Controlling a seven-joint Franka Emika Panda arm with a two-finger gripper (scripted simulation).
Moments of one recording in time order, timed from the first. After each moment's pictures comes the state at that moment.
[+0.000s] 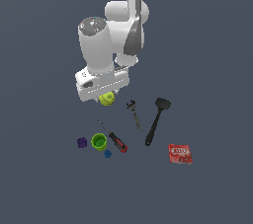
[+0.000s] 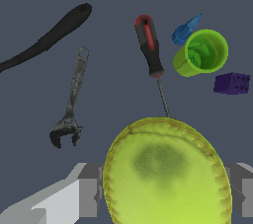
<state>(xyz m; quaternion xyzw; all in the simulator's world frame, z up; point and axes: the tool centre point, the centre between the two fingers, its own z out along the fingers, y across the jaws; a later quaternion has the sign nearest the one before) -0.040 -0.084 0.184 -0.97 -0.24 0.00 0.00</state>
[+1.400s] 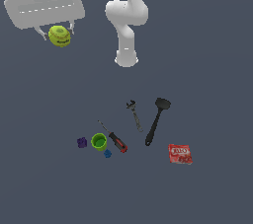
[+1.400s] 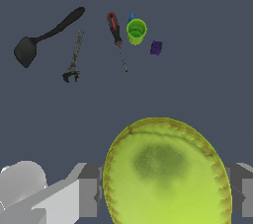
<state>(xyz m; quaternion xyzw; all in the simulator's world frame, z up) -0.136 -0.229 0.401 -0.97 -0.24 0.00 0.00</state>
